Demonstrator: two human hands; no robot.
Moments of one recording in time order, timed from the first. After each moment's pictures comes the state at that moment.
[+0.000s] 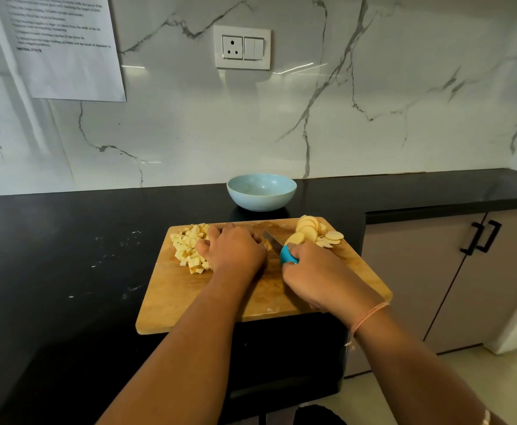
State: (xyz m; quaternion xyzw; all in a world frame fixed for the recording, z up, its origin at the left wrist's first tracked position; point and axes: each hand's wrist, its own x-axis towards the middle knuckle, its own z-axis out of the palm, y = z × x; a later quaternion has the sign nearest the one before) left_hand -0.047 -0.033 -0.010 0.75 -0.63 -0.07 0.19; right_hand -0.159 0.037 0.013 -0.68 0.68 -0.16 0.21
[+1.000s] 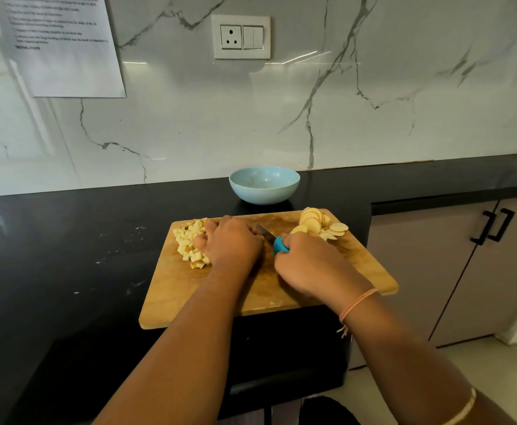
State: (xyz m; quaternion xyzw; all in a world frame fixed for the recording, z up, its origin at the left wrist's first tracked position) left_hand -0.042 -0.038 -0.011 0.76 -0.61 -0.07 0.22; right_hand -0.149 0.031 0.016 -0.69 0.68 -0.14 0.19
